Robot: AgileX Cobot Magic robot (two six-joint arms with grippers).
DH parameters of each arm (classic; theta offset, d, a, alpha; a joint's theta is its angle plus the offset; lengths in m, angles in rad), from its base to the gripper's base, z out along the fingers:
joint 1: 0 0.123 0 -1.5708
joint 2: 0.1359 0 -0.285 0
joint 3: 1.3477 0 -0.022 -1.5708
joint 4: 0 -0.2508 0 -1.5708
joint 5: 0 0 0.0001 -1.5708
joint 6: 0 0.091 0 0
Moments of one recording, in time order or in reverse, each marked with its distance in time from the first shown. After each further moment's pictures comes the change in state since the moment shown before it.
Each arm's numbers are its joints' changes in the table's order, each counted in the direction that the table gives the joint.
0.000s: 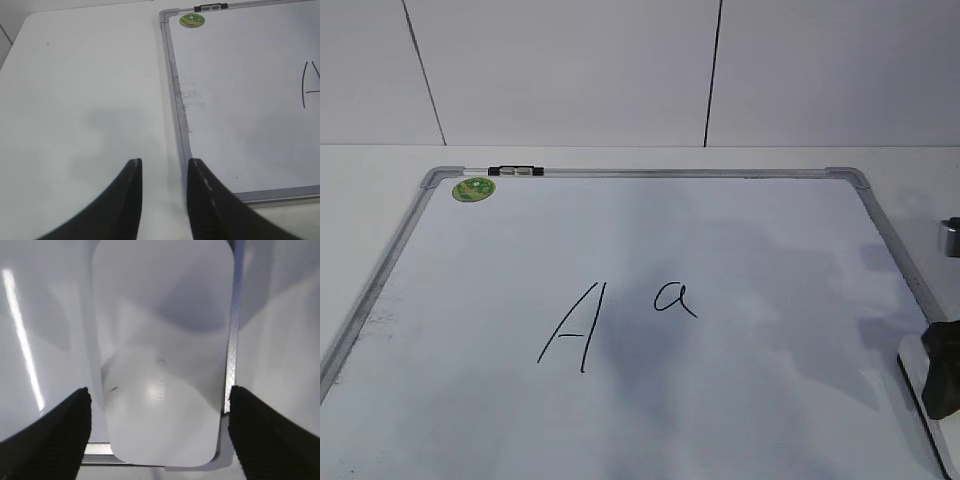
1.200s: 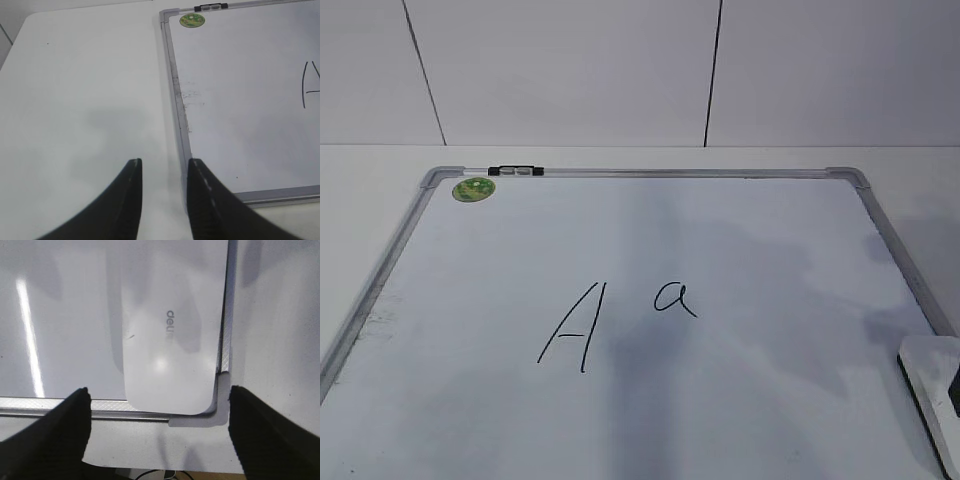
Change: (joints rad) left arm 0.000 0.000 0.000 0.000 0.000 0.000; right arm 0.000 -0.183 0.008 -0.016 -0.103 -0.028
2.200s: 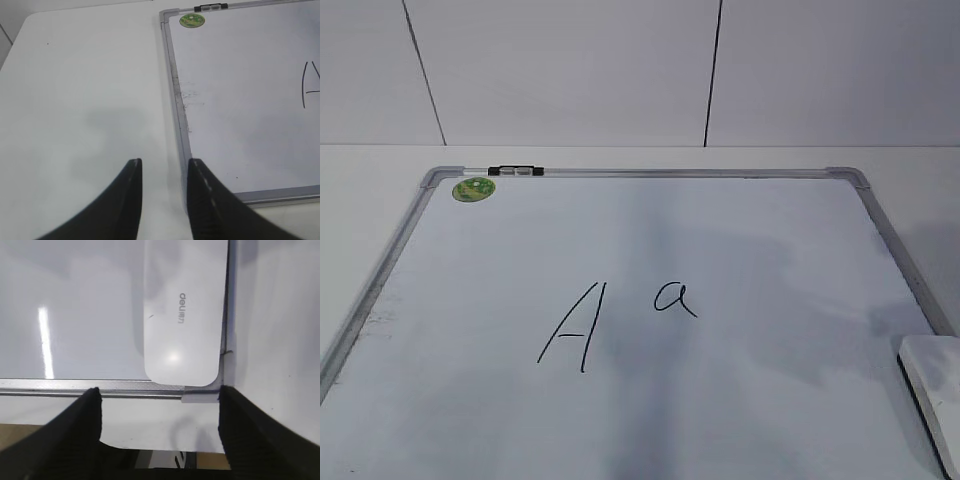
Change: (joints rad) left arm 0.000 0.000 0.000 0.000 0.000 0.000; right arm -0.001 -0.185 0.002 -0.028 -0.070 0.025
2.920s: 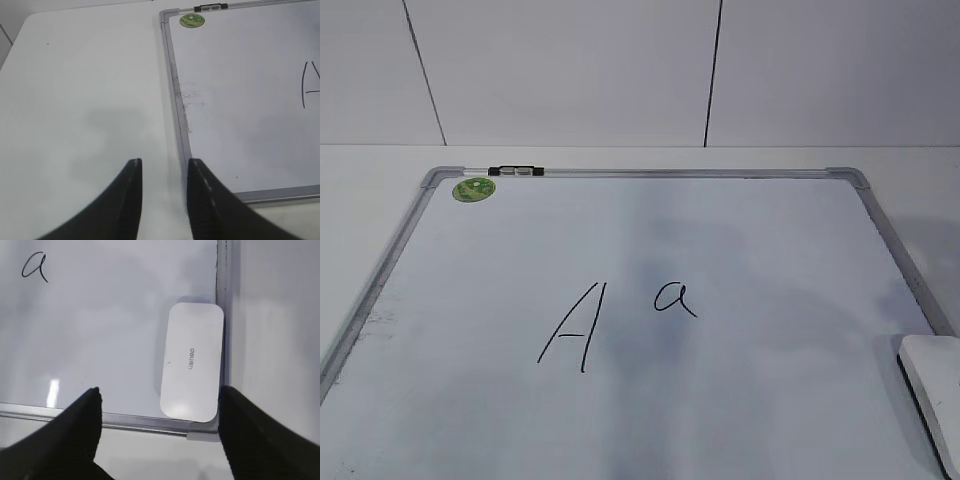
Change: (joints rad) left arm 0.000 0.000 0.000 0.000 0.000 0.000; right arm -0.028 -0.292 0.002 -0.041 0.057 -0.110
